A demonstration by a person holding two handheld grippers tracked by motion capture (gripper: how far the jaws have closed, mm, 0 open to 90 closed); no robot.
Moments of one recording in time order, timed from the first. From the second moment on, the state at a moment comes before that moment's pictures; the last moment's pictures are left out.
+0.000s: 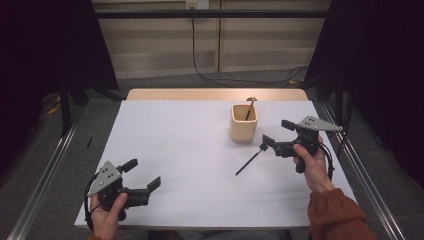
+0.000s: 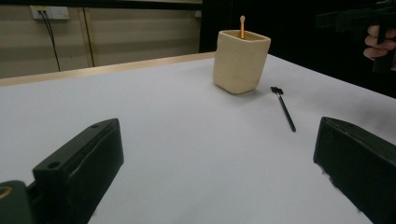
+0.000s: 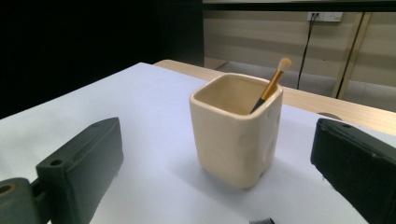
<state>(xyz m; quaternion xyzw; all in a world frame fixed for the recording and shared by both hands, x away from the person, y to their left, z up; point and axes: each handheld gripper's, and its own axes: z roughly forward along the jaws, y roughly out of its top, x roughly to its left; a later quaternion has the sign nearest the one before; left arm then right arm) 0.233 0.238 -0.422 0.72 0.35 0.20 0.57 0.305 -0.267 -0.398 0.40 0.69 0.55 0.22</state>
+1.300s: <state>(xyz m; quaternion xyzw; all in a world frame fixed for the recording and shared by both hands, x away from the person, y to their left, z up) 0.228 0.247 -0.422 0.71 0.36 0.21 0.57 0.221 -0.297 -0.424 0.43 0.69 0.53 0.22</state>
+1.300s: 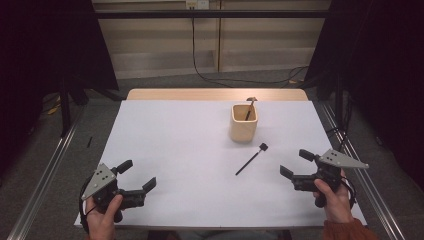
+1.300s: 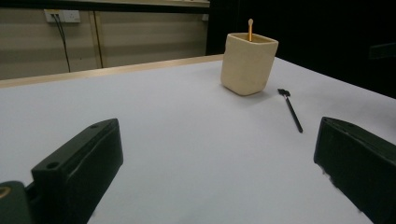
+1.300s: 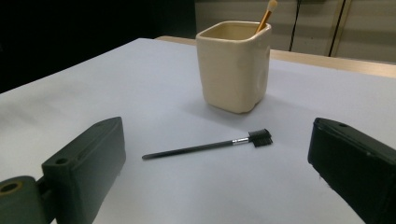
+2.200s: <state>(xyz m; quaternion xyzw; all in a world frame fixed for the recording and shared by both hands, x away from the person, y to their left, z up) 0.227 0.244 -0.422 0.72 0.35 0.21 0.57 0.210 -0.303 -0.427 0.43 0.69 0.54 0.21</state>
